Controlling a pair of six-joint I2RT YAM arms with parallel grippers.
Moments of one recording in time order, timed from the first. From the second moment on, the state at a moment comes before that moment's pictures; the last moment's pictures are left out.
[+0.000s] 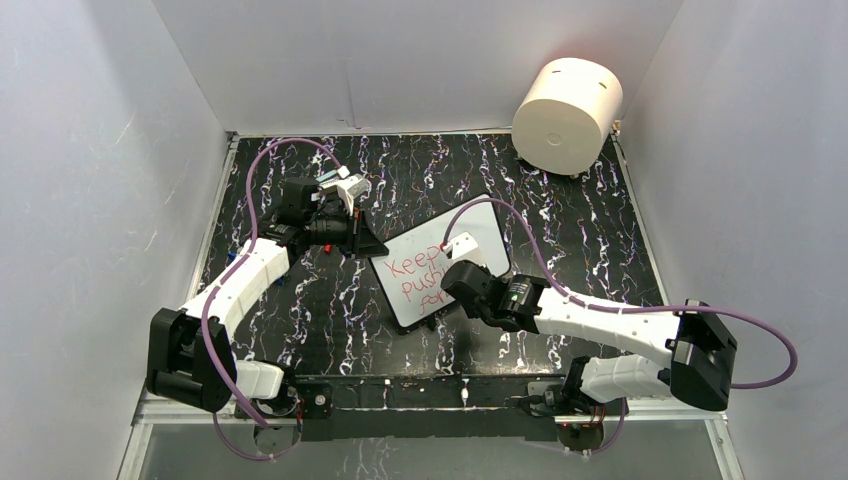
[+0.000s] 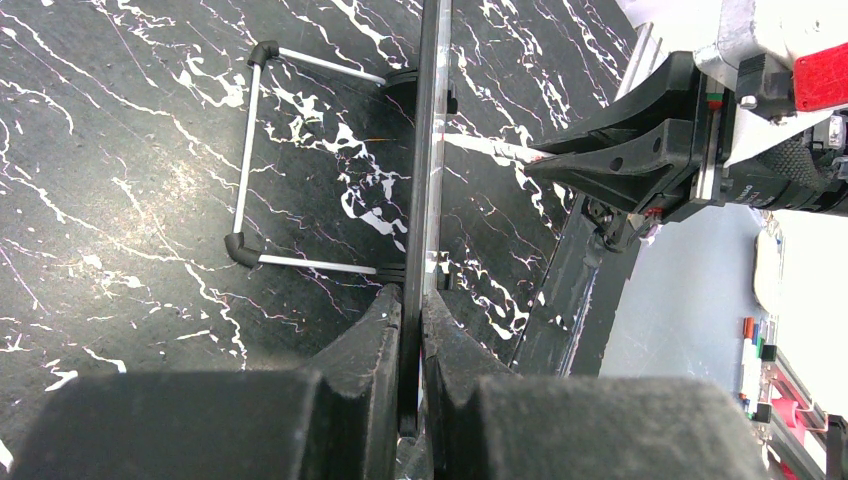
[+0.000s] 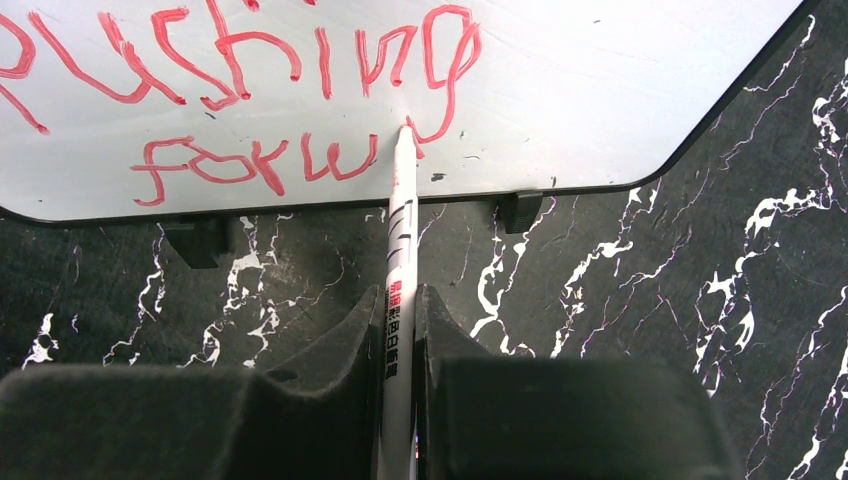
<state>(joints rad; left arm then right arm) -0.28 1.32 0.92 -0.33 0.88 -0.05 1.14 1.23 0.83 -0.59 0.52 0.43</state>
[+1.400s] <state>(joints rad) -0.28 1.33 0.92 -0.33 0.88 -0.05 1.14 1.25 0.81 -0.64 0.48 0.45</state>
